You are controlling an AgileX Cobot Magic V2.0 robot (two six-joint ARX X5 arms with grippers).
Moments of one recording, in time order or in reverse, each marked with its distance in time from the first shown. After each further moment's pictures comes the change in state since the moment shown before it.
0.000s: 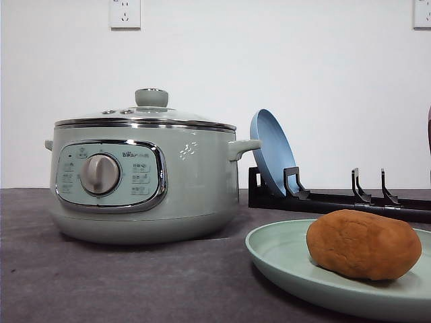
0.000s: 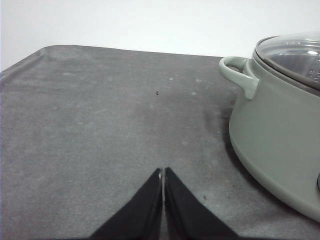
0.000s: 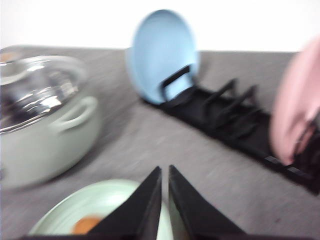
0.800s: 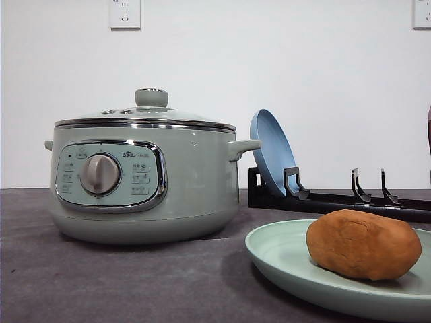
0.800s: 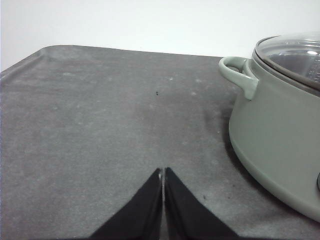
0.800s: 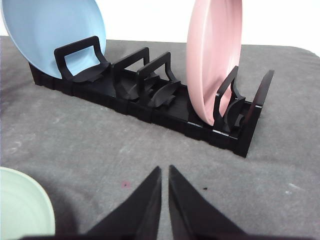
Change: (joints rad) left_arx 0.000 0.000 0.000 0.000 0.000 0.000; right_arx -0.267 -0.226 -0.496 0.330 -0.001 -0.132
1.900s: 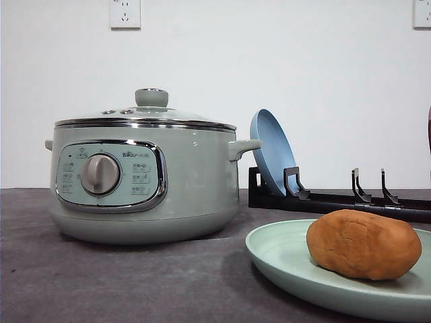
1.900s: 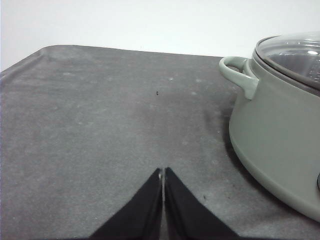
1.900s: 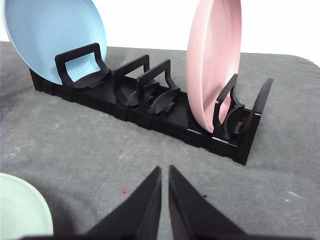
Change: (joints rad) left_arx 0.000 0.000 0.000 0.000 0.000 0.000; right_arx 0.000 0.000 -0.013 0.038 0.001 -0.004
